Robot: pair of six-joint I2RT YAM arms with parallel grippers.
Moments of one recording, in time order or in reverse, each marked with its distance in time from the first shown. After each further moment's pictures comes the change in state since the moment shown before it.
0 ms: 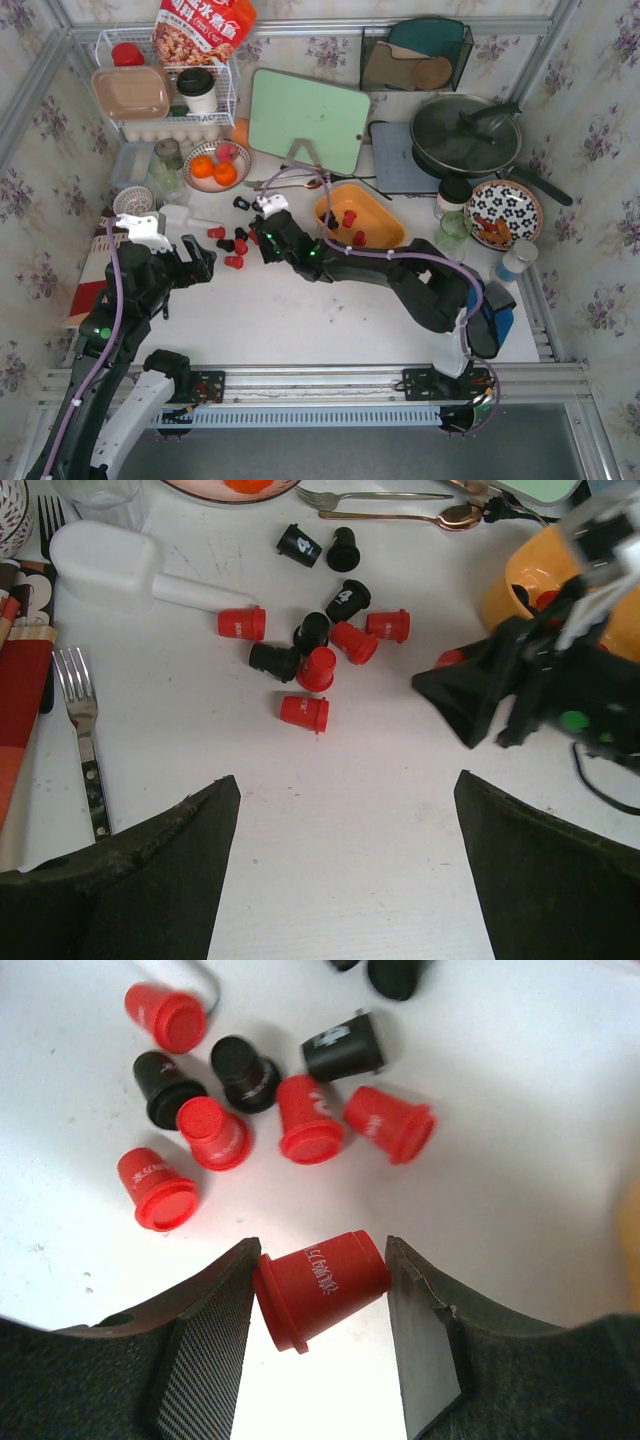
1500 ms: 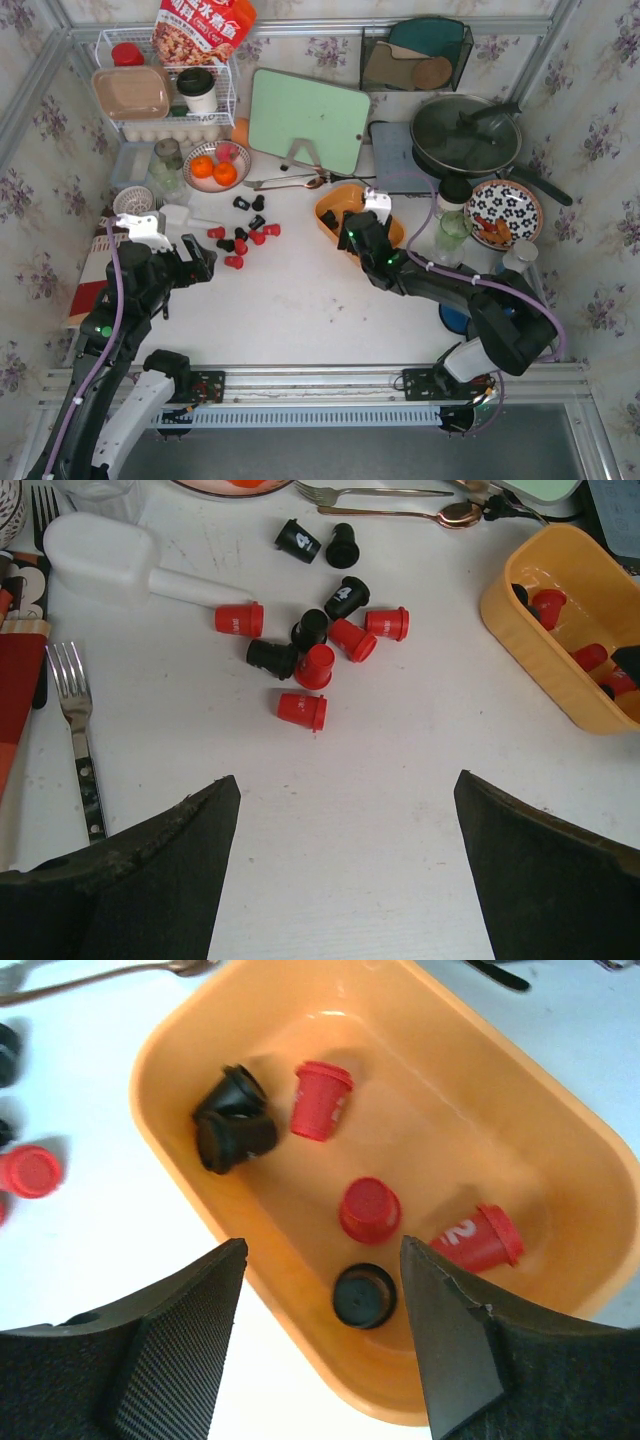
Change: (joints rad) left arm 0.010 0.007 -0.004 0.003 0.011 -0.011; right arm -0.279 -0.529 -0.573 0.050 0.266 0.195
